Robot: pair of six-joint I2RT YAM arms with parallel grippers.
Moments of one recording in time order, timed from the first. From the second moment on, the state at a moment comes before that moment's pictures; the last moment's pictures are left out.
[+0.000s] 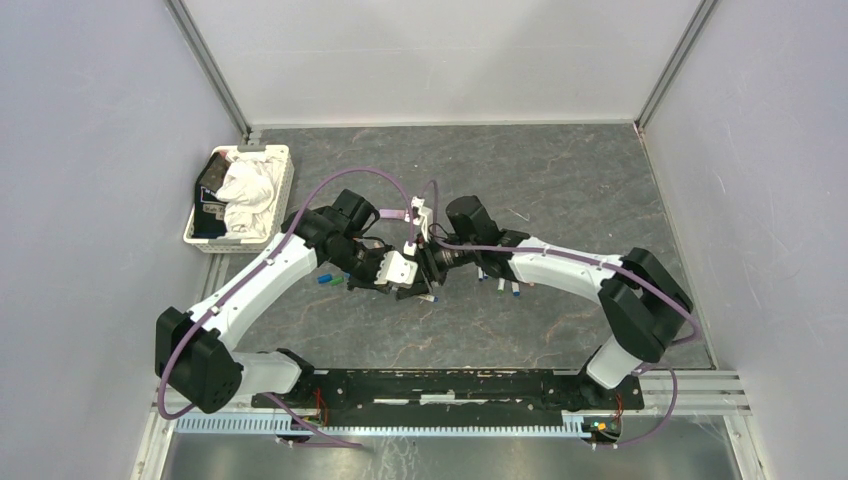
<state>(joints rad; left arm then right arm) -0.55 1.29 1.09 -1.08 0.63 1.25 0.82 1.63 1.00 0.10 -0.82 0.42</state>
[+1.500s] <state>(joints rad) -0.47 1.31 1.10 -1.01 0.80 1.49 0.78 1.50 0.84 0.24 -0.75 0.28</state>
